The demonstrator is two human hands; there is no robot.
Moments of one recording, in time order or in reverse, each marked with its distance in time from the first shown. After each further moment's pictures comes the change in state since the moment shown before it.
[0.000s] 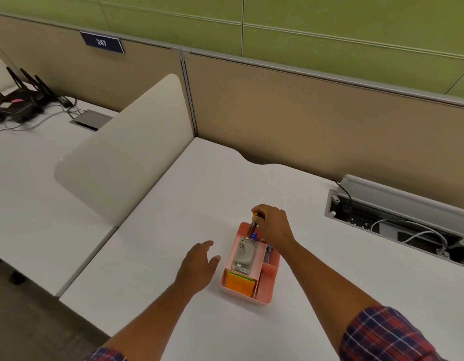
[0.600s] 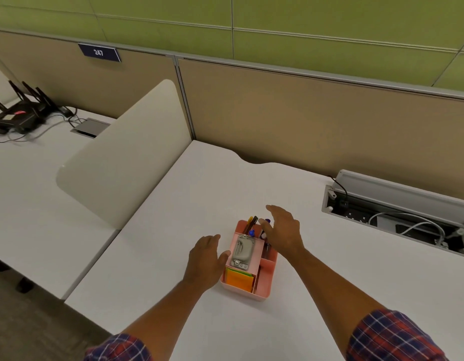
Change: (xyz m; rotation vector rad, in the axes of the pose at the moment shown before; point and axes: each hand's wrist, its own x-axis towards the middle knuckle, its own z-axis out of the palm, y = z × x) left_hand -0.006 0.025 0.011 0.275 0.058 0.125; right_hand -0.031 0.032 -0.014 -0.259 0.026 0.063
